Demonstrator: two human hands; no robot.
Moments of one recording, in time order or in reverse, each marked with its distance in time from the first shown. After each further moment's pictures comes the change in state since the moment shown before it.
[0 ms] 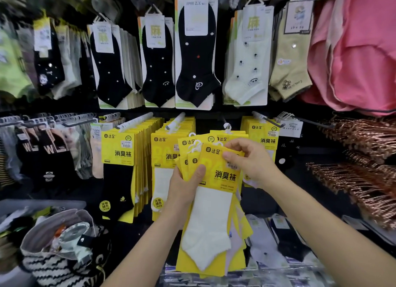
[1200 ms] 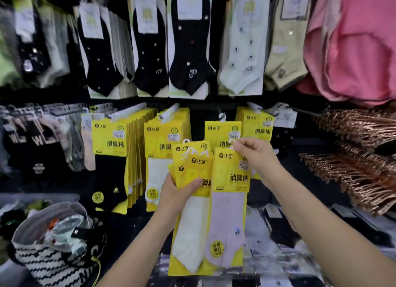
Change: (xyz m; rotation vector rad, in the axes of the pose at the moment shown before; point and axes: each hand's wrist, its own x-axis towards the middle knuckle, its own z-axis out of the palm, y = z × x) left_hand -0.013 -0.035 -0.021 0.082 -0.003 -0.098; right_hand -0.007 0.027 -0.012 0.138 0.139 0.216
